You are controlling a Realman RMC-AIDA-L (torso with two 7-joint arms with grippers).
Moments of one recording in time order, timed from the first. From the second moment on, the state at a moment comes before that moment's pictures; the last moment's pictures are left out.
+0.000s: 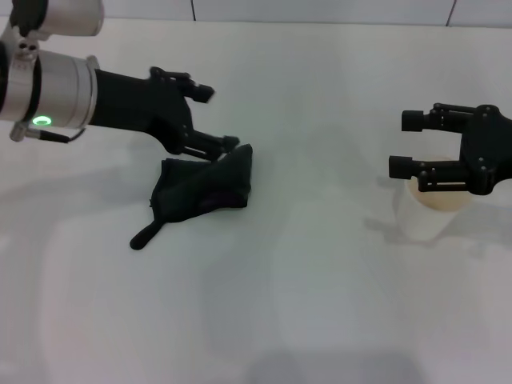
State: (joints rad) left arm -0.63 -2.08 1.09 1.07 2.14 1.39 -1.72; right arm 0.31 2.00 -1.02 -1.05 -1.61 -1.61 1.58
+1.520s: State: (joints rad) left arm -0.48 -2.07 0.95 1.19 2.08 1.78 -1.64; right arm 0.31 2.00 -0.98 -1.08 -1.71 -1.62 1.58
